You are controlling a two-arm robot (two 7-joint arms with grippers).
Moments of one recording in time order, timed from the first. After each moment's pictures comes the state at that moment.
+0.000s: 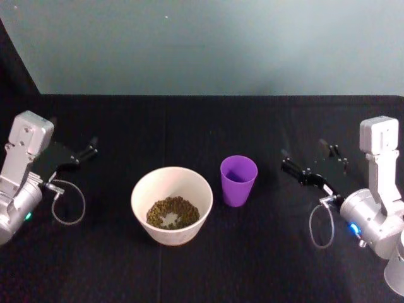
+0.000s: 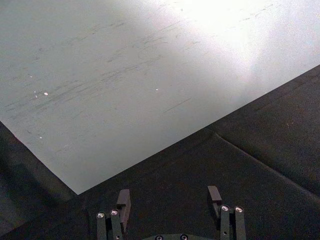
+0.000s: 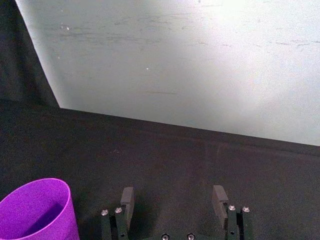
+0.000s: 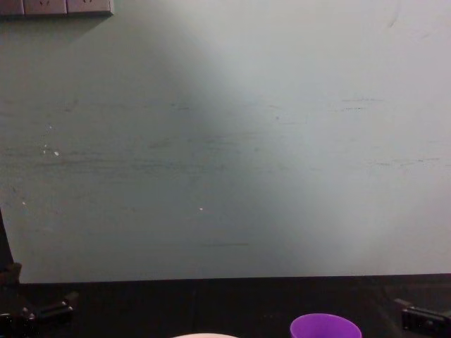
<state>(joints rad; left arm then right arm) -0.20 0.60 0.45 -1.41 -0.25 -0.12 0.03 0.04 0.28 -0.14 -1.53 0.21 0.08 0.21</state>
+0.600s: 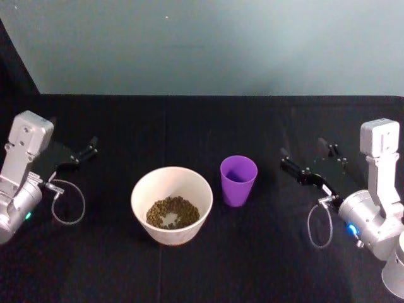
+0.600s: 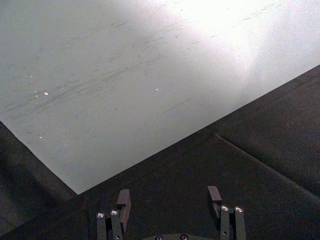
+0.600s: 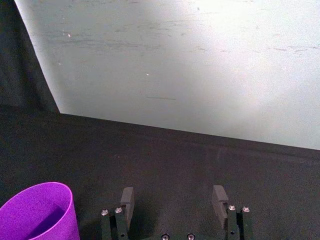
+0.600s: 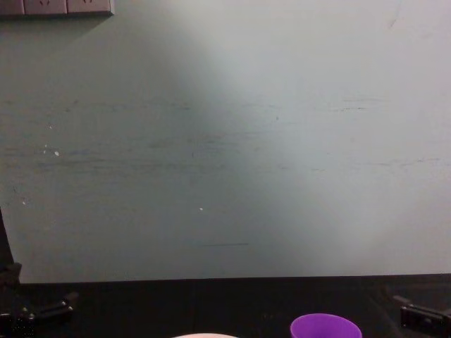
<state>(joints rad) -0.20 0.60 0.45 -1.41 -0.25 -0.12 0.03 0.03 0.27 -0.13 -1.52 0.21 0.04 0.21</state>
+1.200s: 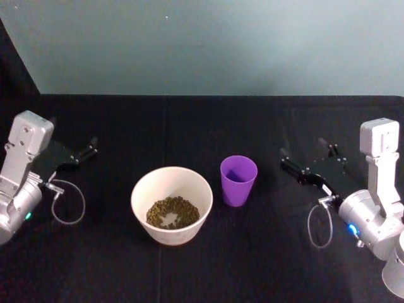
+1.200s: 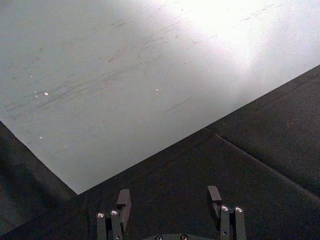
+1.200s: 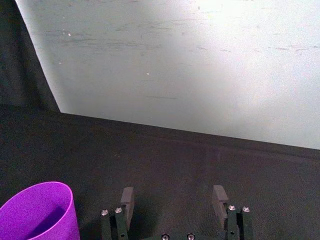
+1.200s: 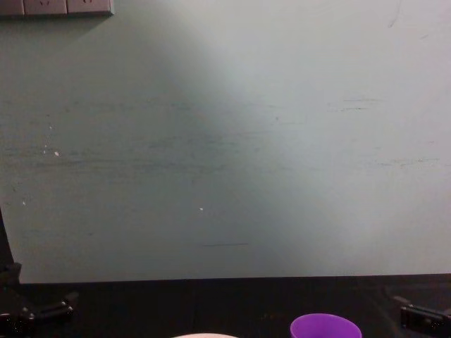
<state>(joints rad) -0.20 0.60 0.45 -1.41 -0.25 -0.12 0.03 0.03 0.27 -0.13 -1.52 0.21 0.04 0.21</state>
